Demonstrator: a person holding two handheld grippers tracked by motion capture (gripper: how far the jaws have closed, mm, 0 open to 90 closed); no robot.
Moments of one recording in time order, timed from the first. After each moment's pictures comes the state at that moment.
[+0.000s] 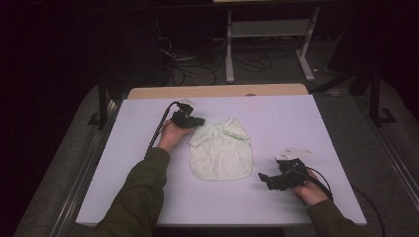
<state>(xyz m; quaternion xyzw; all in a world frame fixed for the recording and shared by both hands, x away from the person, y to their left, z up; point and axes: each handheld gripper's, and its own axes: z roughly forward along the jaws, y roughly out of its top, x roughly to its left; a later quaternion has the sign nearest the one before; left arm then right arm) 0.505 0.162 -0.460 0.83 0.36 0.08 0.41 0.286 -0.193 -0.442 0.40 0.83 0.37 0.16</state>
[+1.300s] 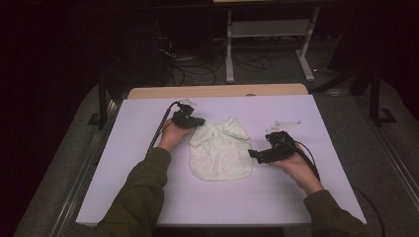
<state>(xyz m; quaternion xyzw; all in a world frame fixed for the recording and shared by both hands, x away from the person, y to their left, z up) 0.503 0.160 -0.459 0.84 0.35 0.09 0.40 0.353 -0.173 -0.416 0.39 0.82 0.40 0.13</state>
